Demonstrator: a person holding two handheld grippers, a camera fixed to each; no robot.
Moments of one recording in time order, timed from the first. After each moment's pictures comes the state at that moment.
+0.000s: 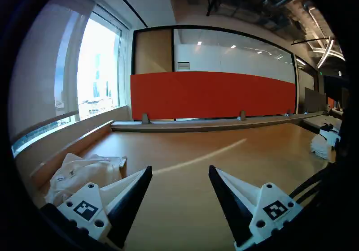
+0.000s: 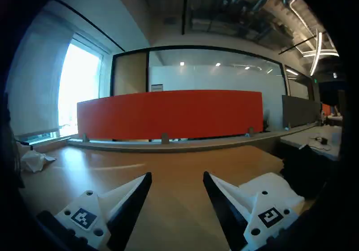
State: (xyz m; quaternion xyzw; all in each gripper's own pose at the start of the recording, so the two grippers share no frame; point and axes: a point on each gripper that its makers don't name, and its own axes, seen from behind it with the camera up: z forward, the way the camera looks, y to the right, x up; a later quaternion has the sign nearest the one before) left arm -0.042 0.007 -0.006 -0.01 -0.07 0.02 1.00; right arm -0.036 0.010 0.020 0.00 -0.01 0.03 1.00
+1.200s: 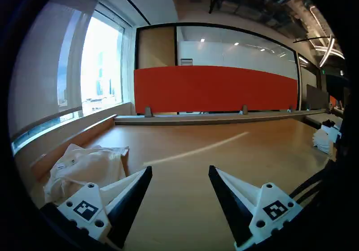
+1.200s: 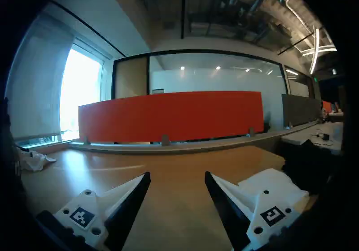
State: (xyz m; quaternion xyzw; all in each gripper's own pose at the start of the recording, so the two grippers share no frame) left arm -0.068 0.006 -0.021 0.00 -0.08 0.02 1.00; right arm -0.047 0.017 0.018 0.01 0.01 0.03 1.00
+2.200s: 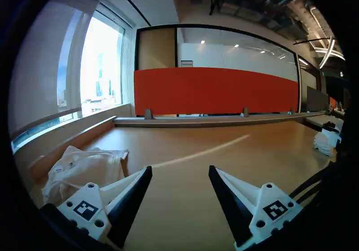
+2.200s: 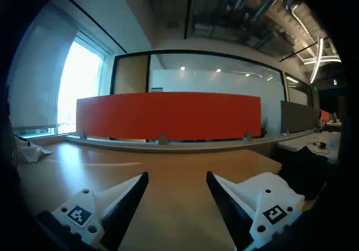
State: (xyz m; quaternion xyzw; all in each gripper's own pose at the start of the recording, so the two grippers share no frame) left arm -0.065 0.002 -0.007 0.00 -0.07 0.02 1.00; right arm -0.050 0.017 0.020 0.00 0.01 0.01 1.00
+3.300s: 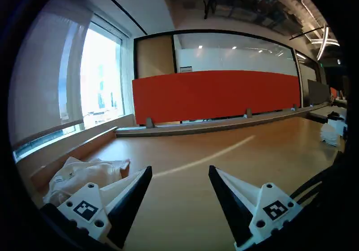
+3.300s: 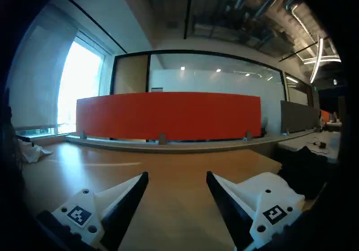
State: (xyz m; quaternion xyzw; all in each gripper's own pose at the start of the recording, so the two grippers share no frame) left arm -0.063 0.003 0.014 0.01 -0.04 0.06 1.00; right arm -0.050 0.017 0.020 0.00 0.01 0.01 1.00
